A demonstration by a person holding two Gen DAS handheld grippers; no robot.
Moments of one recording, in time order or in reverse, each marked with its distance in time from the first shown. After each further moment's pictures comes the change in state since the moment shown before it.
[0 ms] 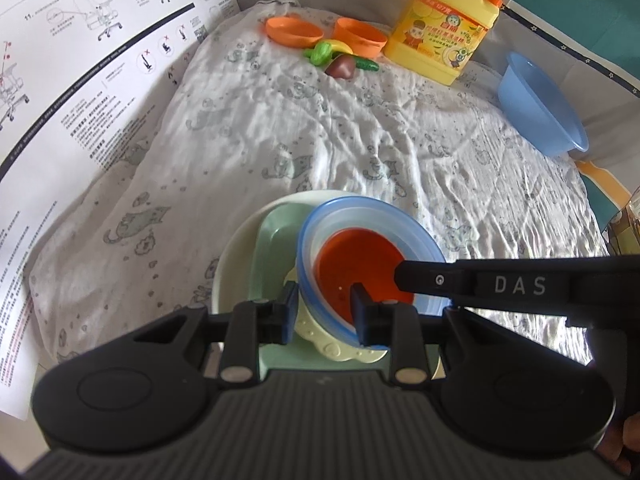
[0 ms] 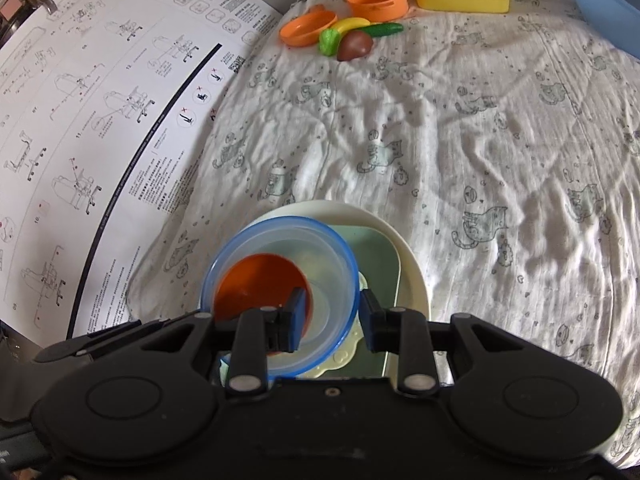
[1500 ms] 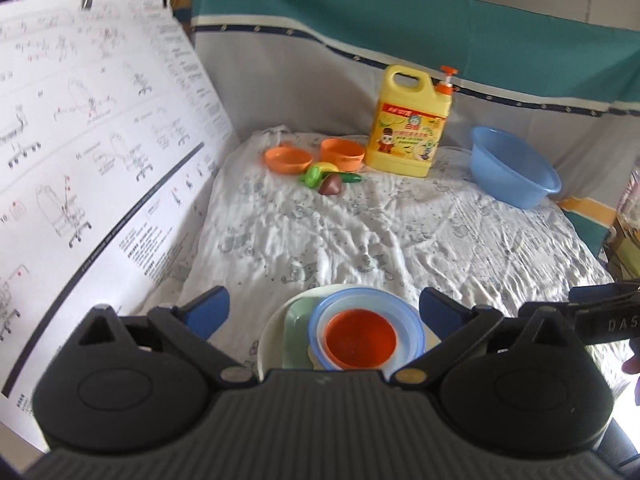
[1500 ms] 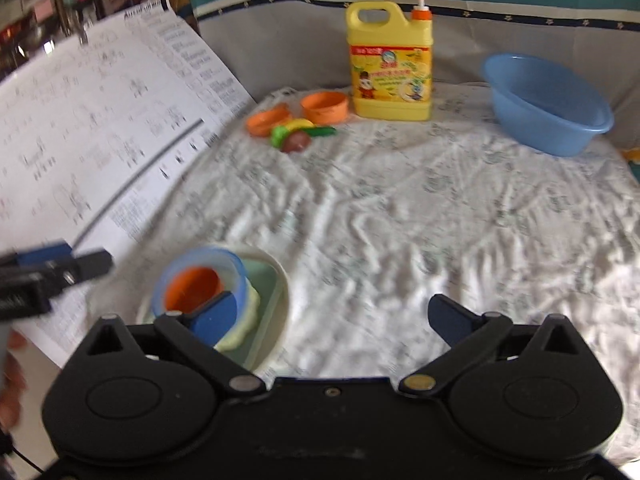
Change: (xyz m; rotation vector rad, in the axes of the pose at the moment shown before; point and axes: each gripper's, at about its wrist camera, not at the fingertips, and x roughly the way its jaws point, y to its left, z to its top) left arm -0.095 -0.020 -0.025 0.175 -0.363 0.065; right arm -0.109 -0.059 -0.059 -0.138 -0.309 -0.159
